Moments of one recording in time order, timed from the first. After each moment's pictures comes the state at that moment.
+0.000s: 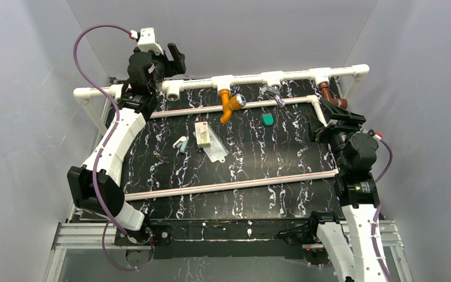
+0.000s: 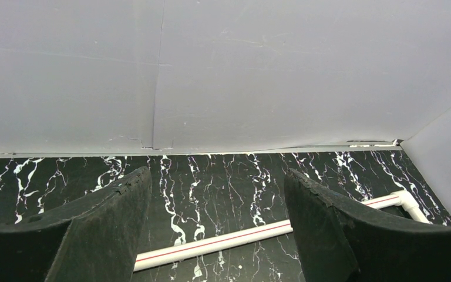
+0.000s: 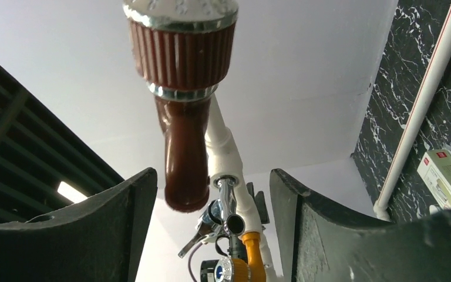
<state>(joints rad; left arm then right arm) -0.27 1.55 1.48 -0.01 -0.10 -0.22 0.05 0.59 0.77 -0.21 -0.04 1.85</state>
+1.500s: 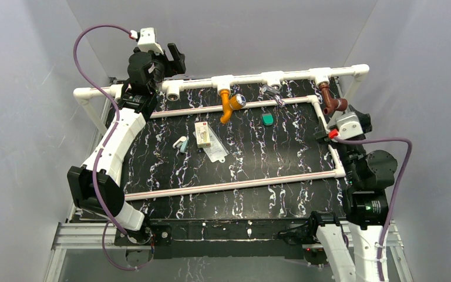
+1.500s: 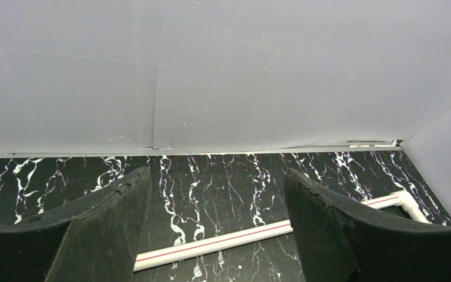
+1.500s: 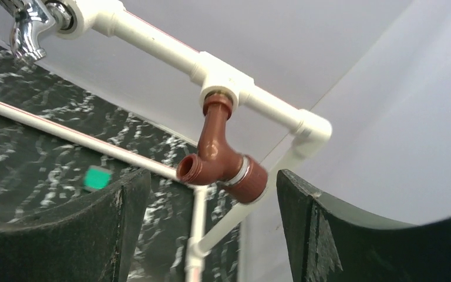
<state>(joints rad) -0.27 1.55 1.48 -0.01 -0.10 -0.22 0.05 0.47 0.90 -0.26 -0.18 -0.44</state>
